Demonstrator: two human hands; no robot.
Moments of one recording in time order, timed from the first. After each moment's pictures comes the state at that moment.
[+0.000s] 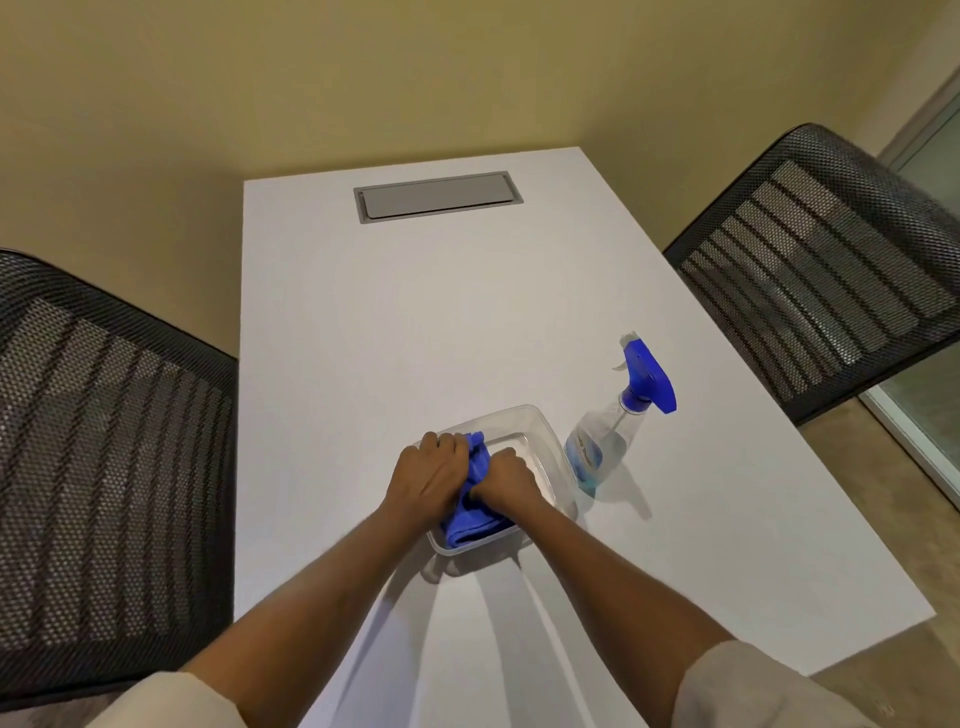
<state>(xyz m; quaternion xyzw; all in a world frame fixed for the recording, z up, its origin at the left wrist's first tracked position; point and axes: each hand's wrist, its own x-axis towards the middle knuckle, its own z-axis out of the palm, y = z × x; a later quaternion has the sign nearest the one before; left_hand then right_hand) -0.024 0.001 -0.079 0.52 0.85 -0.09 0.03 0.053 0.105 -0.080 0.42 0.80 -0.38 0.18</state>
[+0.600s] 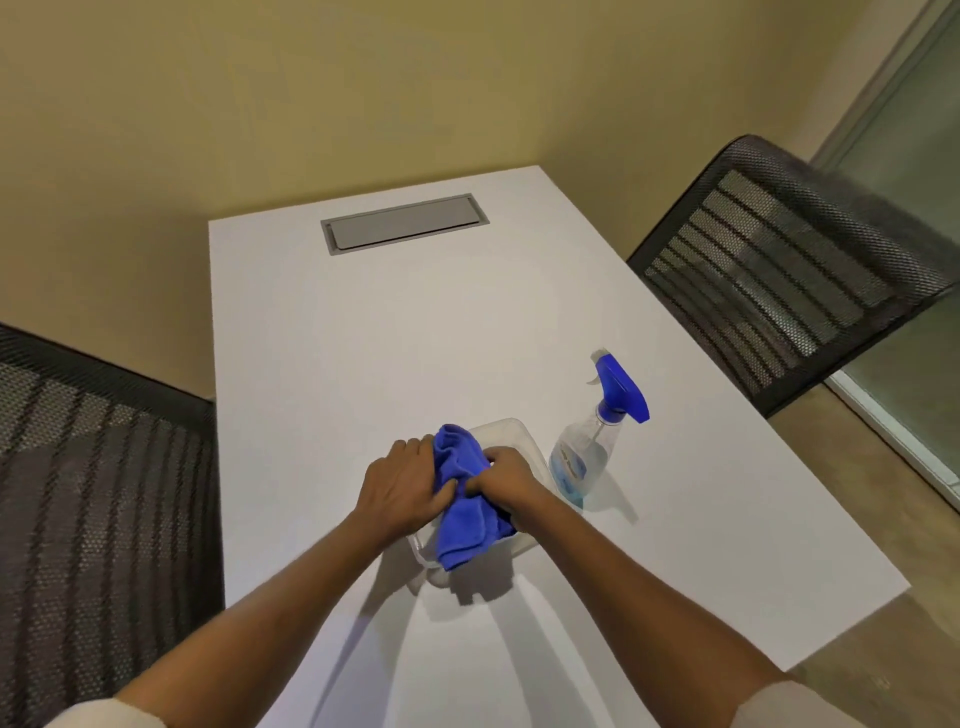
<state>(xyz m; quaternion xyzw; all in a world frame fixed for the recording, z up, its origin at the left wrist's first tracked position) -0.055 -0.006 -0.068 0.47 0.87 0.11 0.07 0.053 0.119 -0.048 0.43 0.67 -0.61 0.05</state>
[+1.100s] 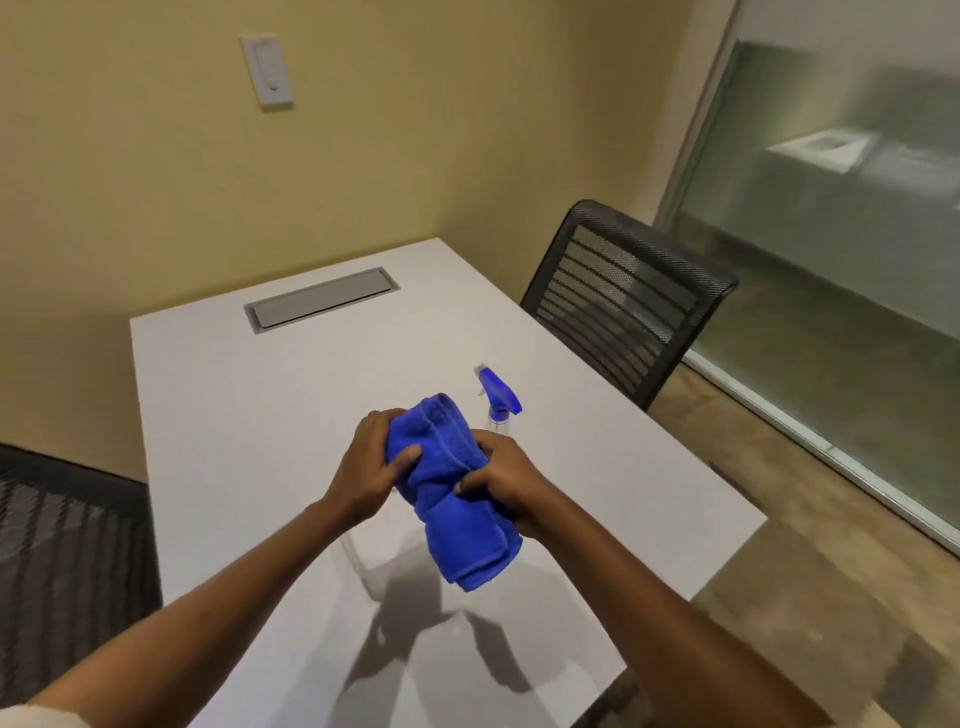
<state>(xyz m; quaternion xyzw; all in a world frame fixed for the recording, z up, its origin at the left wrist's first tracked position) -0.006 0.012 0.044 0.51 0.72 0.44 0.16 0.175 0.114 0.088 0.30 0.65 -0.69 -0.10</state>
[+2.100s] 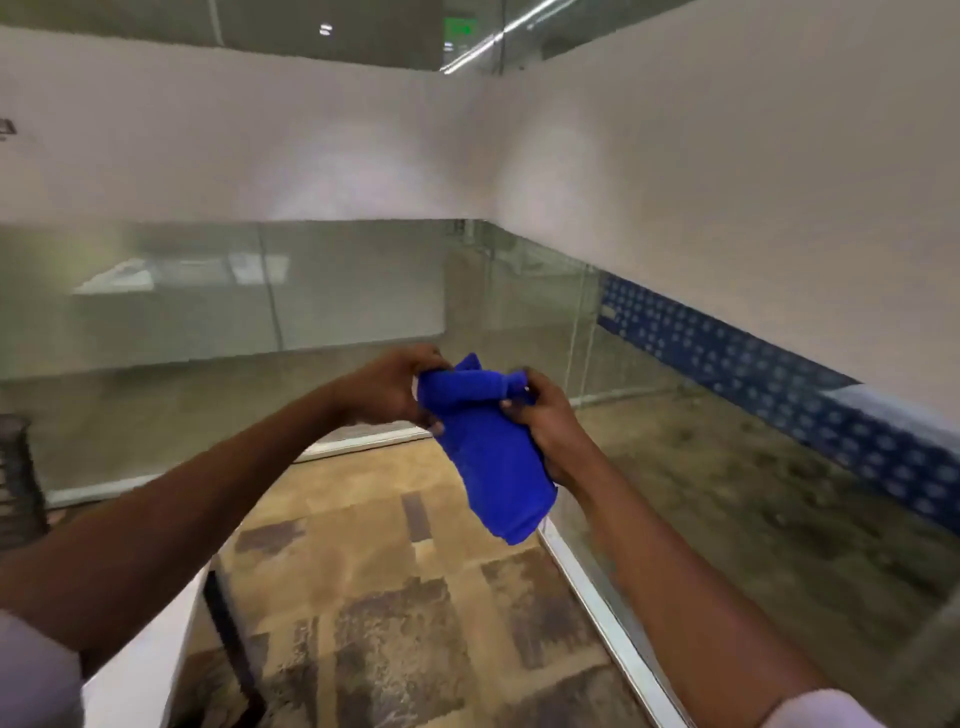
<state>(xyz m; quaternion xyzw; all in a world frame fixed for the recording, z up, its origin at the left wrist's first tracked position) 0.619 -0.070 0.343 0.95 0.05 0.18 0.26 0.779 -0.234 0.288 0.54 0.42 -0.28 -0.67</state>
